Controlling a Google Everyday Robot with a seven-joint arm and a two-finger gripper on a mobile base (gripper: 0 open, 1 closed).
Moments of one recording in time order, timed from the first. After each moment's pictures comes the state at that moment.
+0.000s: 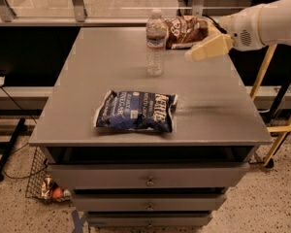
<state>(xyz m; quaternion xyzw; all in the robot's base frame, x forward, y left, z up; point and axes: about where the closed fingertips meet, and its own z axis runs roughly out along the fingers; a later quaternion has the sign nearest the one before) 0.646 -0.166 0.967 -0.40 0.76 0.15 0.49</state>
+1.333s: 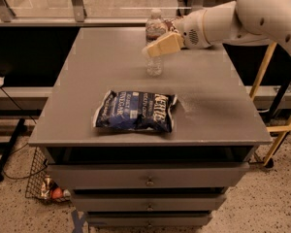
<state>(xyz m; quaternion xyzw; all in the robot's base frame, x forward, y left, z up) 0.688 -0.052 0.948 -0.41 0.74 0.22 0.49</state>
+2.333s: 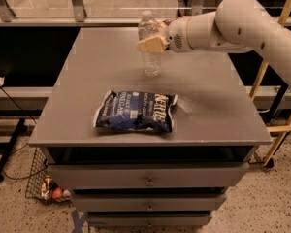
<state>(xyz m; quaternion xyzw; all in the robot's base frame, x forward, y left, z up) 0.714 -0.021 0.927 -0.38 0.74 0.25 0.49</state>
